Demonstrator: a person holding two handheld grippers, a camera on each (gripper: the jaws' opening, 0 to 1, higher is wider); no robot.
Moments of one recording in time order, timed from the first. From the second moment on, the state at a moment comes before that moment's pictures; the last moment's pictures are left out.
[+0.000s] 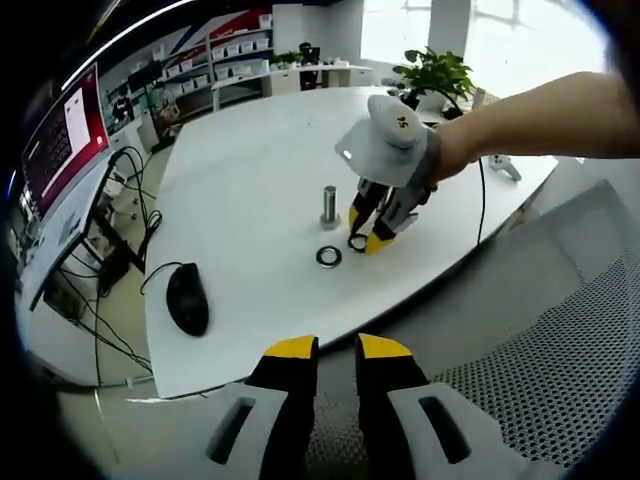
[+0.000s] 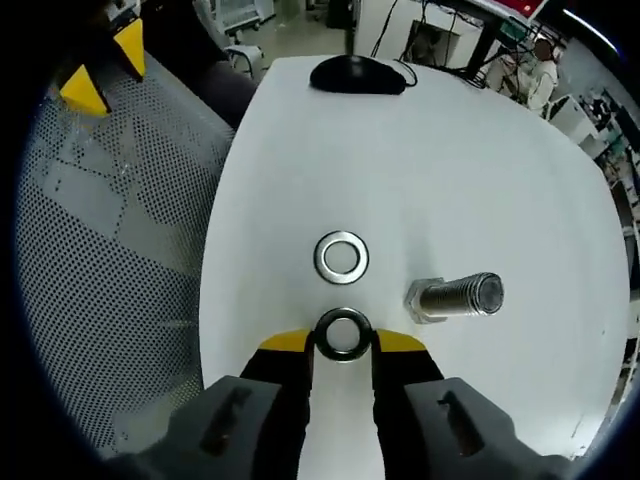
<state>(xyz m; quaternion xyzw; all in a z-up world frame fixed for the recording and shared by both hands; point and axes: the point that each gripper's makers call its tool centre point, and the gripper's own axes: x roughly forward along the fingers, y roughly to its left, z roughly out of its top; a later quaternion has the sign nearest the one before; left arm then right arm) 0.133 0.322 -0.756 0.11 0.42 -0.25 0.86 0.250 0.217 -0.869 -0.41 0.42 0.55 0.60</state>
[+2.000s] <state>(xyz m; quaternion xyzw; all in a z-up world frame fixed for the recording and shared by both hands) 0.132 0.320 -0.754 0.10 0.42 -0.25 0.86 0.298 0.230 -0.794 -0.46 0.38 0.57 0.57</state>
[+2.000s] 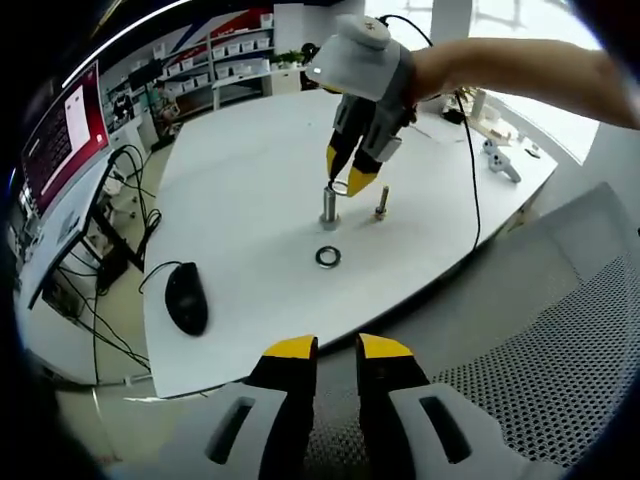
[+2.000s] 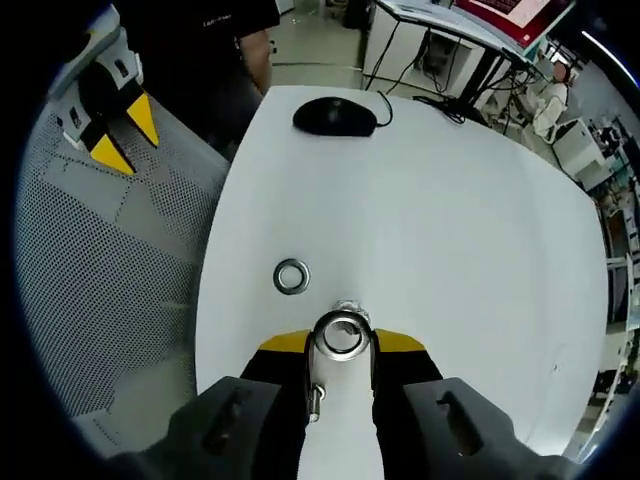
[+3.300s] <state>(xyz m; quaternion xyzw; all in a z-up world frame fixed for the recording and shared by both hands) 0.132 0.320 -0.755 0.10 0.43 -0.25 0.86 0.308 0.234 -0.840 -0.52 0.40 0.57 0.49</state>
